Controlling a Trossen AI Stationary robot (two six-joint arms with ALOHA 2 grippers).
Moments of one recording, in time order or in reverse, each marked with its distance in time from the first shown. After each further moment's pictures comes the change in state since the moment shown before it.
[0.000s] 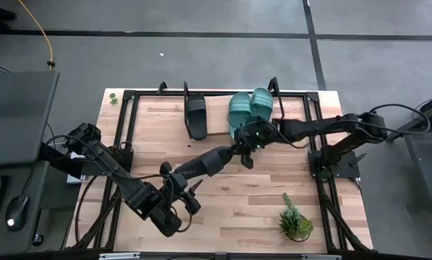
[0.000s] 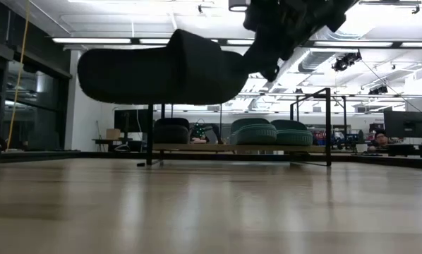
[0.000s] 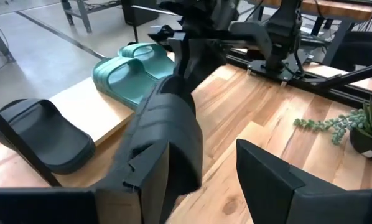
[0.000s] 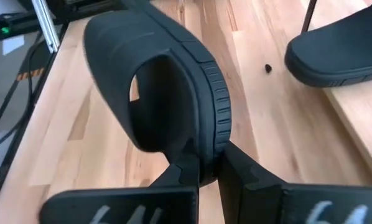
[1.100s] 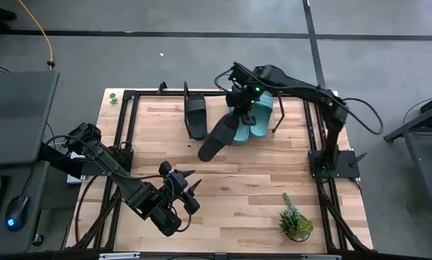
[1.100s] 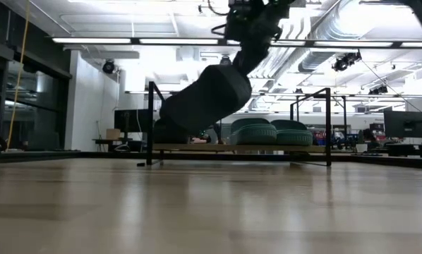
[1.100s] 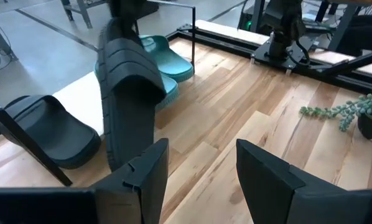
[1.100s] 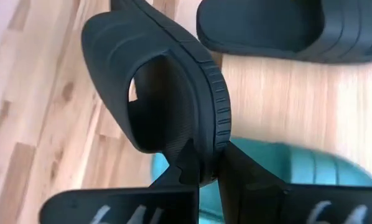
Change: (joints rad) left arm 0.000 0.000 0.000 -0.048 0.028 -0.009; right arm -0.395 0.417 0.878 -1.032 -0.180 -0.752
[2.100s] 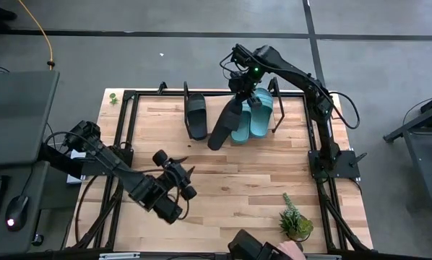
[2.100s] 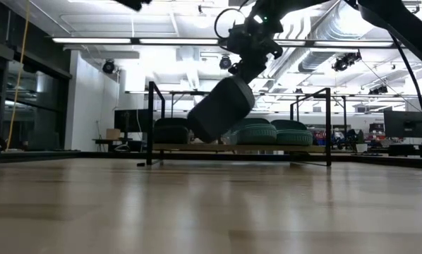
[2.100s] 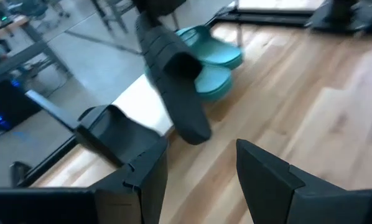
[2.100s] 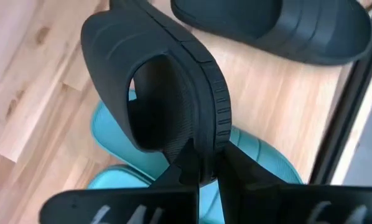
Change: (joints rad) left arm 0.066 -0.022 -0.001 -0.278 -0.003 -0.002; right arm -0.173 0.230 0.344 -0.266 -0.070 -0.427
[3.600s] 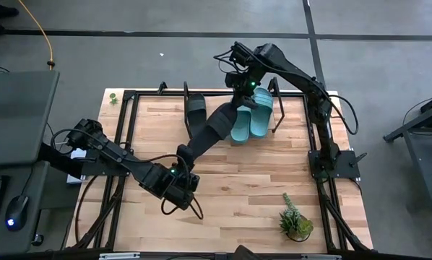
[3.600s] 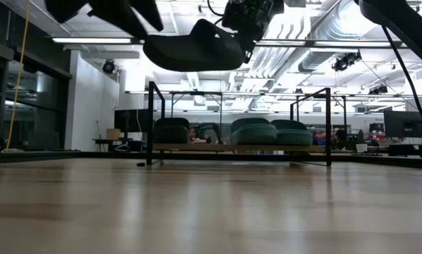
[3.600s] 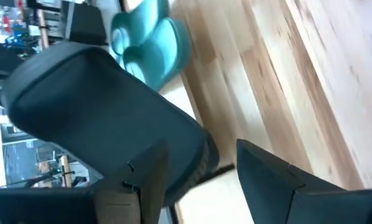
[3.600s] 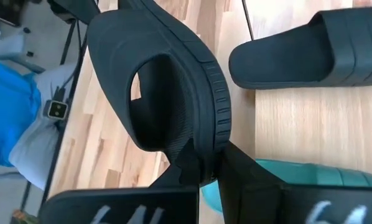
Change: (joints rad) left arm 0.124 0.001 0.000 0.090 0.234 1.233; right arm 0.074 -0.007 0.172 -0.124 -0.236 0.483
